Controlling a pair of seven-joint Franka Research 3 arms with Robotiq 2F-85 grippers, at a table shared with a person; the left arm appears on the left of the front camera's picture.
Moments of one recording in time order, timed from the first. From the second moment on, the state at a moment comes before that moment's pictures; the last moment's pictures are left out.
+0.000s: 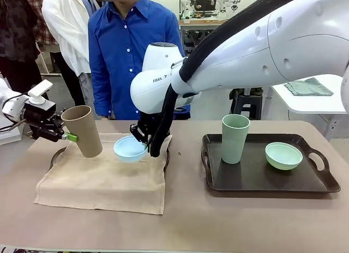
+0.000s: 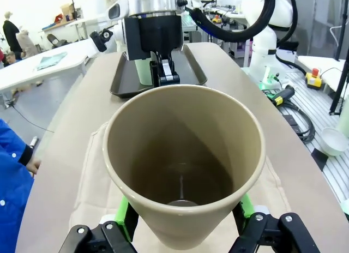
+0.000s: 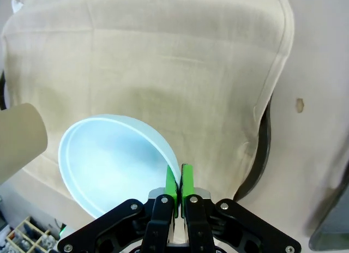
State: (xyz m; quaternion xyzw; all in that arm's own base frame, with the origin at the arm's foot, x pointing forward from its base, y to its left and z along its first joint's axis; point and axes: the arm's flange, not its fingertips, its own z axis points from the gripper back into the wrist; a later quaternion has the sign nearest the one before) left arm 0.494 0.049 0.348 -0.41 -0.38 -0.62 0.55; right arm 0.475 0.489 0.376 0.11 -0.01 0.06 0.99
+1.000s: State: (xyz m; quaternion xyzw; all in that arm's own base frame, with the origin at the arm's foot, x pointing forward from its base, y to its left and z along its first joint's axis) left arm 0.505 0.046 0.311 -0.39 -0.36 -0.63 0.56; right arm 0.484 0.491 0.344 0.08 -0.03 0.08 0.99
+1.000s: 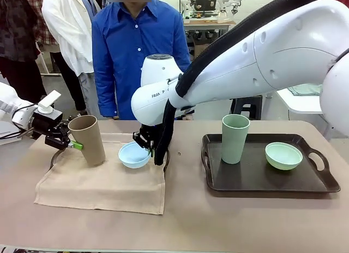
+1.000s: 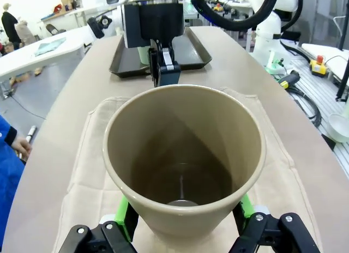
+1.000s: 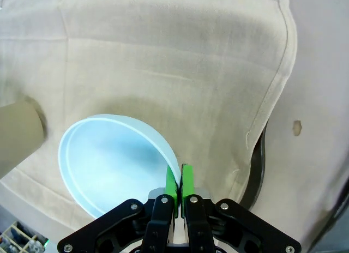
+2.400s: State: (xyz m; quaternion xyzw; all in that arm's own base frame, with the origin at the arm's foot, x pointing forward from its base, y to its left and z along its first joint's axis) left arm 0.462 0.061 0.401 -0.19 -0.14 -0.50 0.83; right arm 0.428 0.461 0.454 0.04 -0.08 0.05 0.99
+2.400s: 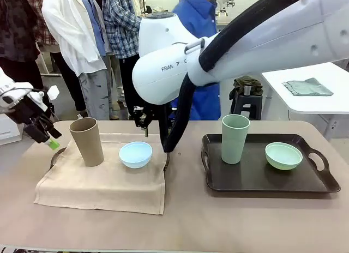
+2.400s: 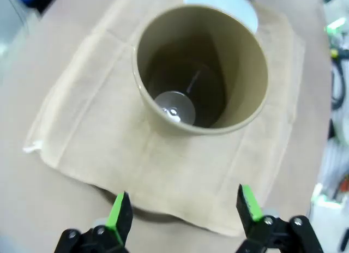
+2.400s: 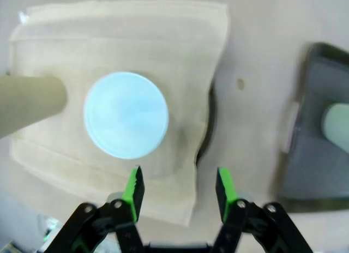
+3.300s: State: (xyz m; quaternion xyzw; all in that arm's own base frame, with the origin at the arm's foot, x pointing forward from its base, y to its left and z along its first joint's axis) left arm 0.407 -0.016 0.523 -0.01 -0.15 -0.26 0.95; right arm 0.342 0.401 0.531 -0.04 -0.10 -0.01 0.99
